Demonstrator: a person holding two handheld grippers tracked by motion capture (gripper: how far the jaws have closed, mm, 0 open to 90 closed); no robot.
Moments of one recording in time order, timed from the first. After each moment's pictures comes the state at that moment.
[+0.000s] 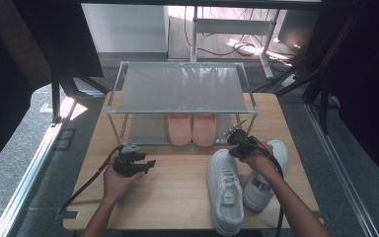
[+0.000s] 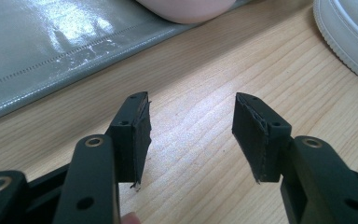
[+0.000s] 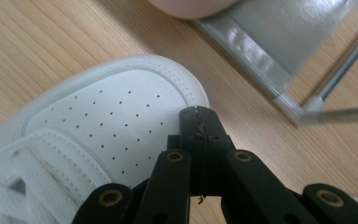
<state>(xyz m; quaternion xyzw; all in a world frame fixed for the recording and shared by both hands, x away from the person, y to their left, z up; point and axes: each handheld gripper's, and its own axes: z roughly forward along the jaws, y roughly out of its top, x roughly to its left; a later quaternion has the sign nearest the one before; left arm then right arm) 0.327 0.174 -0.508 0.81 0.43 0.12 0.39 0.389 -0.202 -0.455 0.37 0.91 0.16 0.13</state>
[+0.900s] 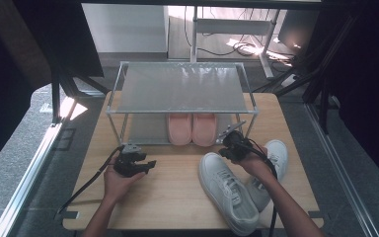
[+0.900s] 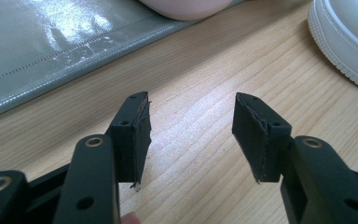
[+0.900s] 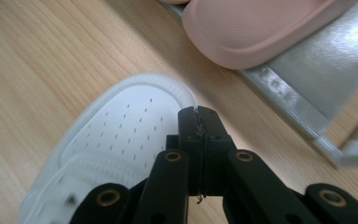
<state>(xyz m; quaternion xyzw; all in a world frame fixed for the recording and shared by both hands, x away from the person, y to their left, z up) 0.328 0.173 -0.510 0.81 0.43 0.12 0.38 0.369 -0.193 -0.440 0.34 0.90 0.25 0.12</state>
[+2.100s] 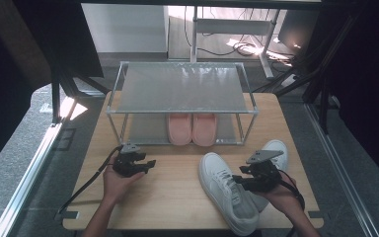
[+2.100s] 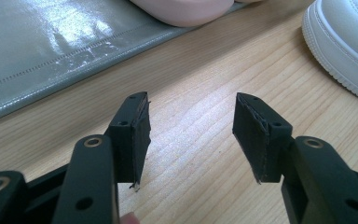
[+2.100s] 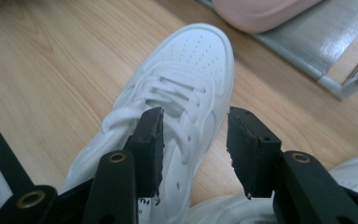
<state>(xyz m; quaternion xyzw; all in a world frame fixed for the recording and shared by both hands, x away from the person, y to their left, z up) 0.324 0.174 -0.505 0.80 0.43 0.12 0.39 0.272 -0.243 -0.425 0.35 0.87 0.32 0.13</state>
